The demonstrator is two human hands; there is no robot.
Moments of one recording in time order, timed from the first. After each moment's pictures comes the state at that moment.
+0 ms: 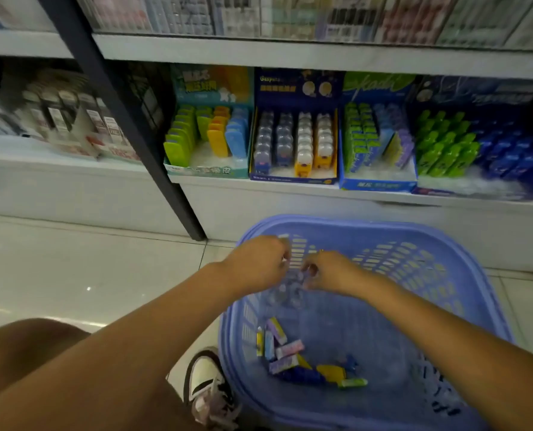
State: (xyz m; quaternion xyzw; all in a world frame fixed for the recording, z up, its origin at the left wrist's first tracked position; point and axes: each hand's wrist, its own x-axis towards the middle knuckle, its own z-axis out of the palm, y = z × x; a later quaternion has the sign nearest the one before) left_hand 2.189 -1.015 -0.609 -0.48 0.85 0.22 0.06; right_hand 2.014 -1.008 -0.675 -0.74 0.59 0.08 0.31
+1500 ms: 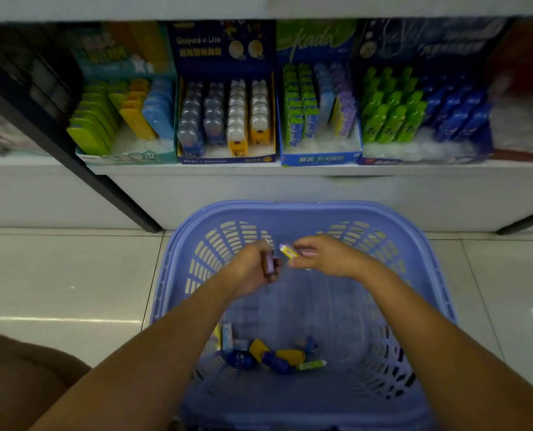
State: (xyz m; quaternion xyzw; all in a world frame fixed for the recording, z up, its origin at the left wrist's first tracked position) left_hand 2.099 -1.009 -0.704 -0.55 0.22 0.78 -0.18; right_hand 1.930 -0.990 -0.700 -0.61 0.58 -0.12 0.53
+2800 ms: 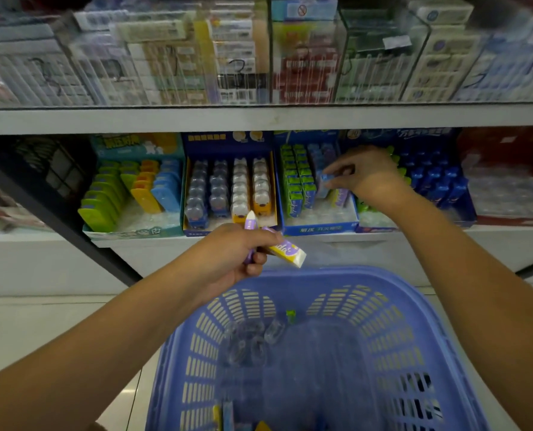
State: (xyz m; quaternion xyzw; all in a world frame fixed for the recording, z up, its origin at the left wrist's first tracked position) left_hand 2.117 -1.068 -0.532 -0.50 0.42 0.72 -0.22; right_hand 1.881 -1.118 -0.535 -0.64 0.69 -0.27 0.18
